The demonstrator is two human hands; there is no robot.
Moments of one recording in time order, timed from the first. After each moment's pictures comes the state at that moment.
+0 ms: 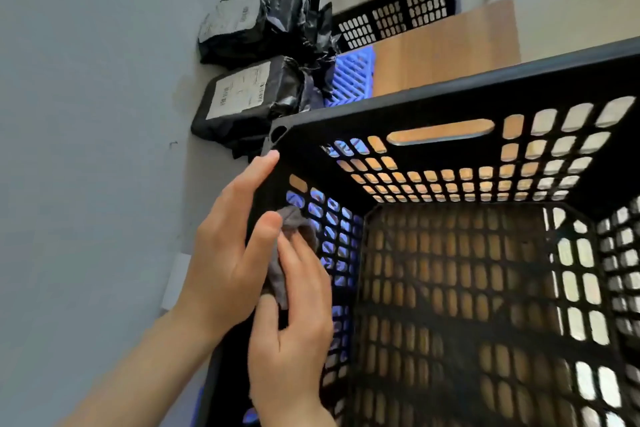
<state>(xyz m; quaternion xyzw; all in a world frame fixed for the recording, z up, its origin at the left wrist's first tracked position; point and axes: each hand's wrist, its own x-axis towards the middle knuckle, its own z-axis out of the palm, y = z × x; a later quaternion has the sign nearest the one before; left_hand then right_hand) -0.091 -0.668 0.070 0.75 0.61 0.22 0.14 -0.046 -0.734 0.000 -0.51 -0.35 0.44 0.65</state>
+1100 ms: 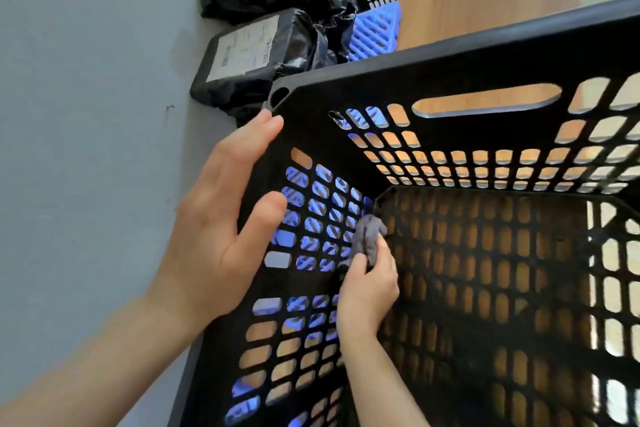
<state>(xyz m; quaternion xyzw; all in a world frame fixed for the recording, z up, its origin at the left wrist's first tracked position) -0.090 -0.661 0.070 0.77 0.61 0.16 0.10 -0.041 -0.694 -0.119 -0.71 -0.16 0.55 0.41</state>
